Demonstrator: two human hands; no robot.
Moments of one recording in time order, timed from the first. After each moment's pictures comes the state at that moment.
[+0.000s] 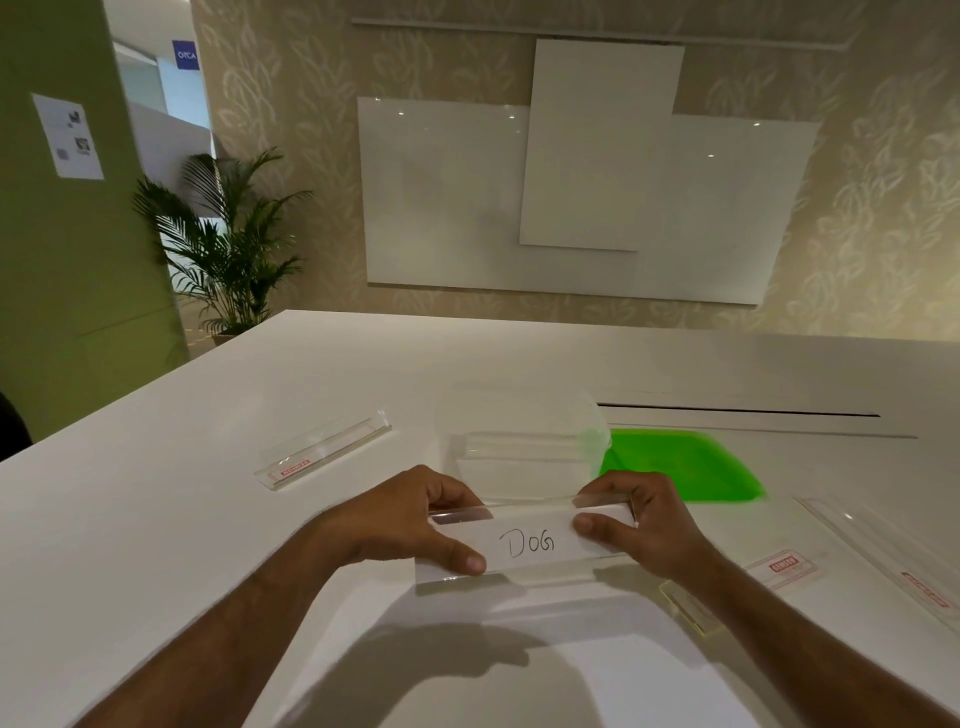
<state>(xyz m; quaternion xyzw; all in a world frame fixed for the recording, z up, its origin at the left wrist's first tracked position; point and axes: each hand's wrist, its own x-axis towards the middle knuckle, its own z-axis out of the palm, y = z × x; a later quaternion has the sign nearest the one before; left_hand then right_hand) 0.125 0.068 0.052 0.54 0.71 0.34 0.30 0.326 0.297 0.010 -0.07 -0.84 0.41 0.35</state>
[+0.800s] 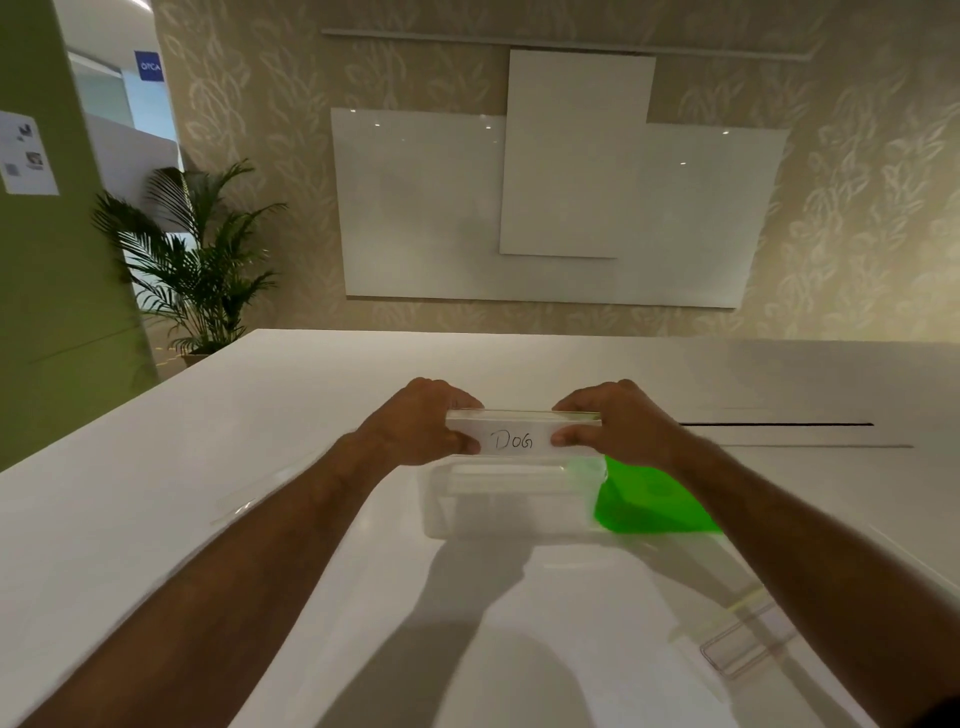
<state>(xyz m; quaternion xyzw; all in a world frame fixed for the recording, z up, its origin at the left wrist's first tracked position) 0.055 0.182 0.107 0.58 0.77 0.27 -0.01 0.246 0.380 0.103 -0.15 -0.95 0.14 0.23</state>
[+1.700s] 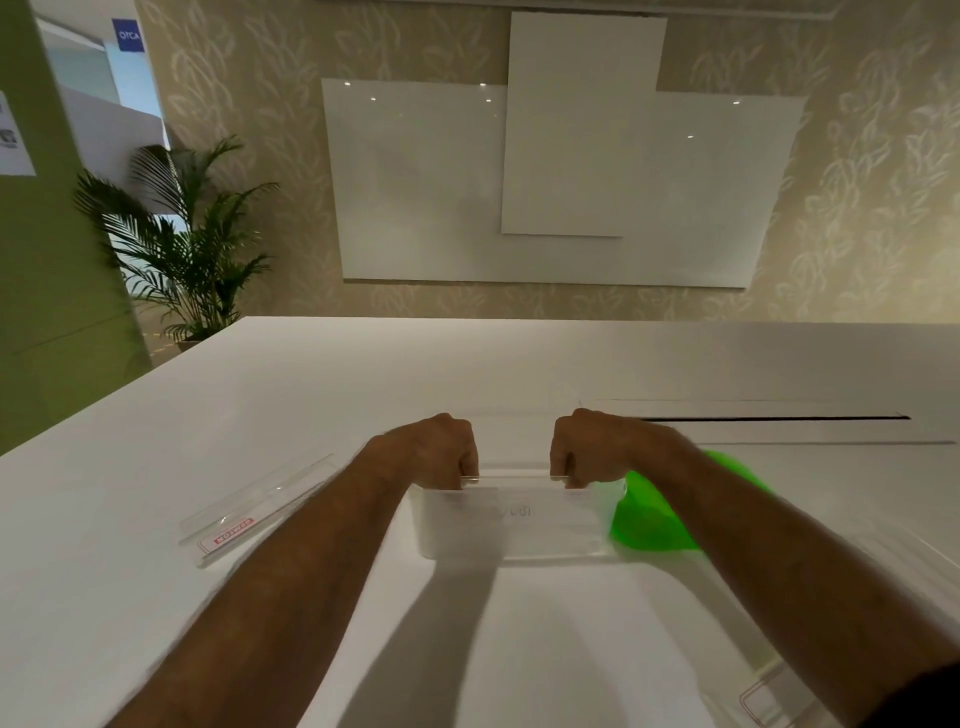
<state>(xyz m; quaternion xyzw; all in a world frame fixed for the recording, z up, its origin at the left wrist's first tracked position) 0.024 0.240 0.071 0.58 0.81 0.02 0.10 0.182 0.406 0.079 -0.18 -0.98 0.03 -0.10</state>
